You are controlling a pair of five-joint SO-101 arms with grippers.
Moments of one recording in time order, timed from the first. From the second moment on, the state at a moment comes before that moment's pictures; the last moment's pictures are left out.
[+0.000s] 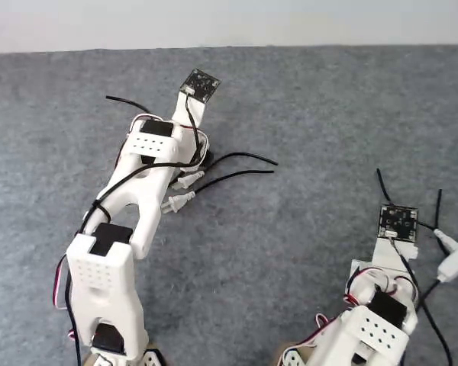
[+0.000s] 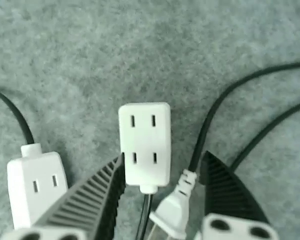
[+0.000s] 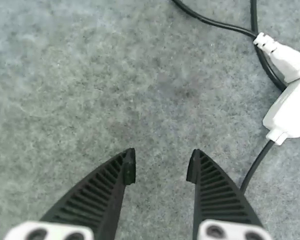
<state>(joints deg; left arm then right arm) 7.1 29.8 -6.8 54.9 -11.4 31.6 -72.9 88.5 49.0 21.1</state>
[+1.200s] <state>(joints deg) 7.4 18.2 -6.7 66.8 1.3 31.5 -72.9 88.5 49.0 21.3</state>
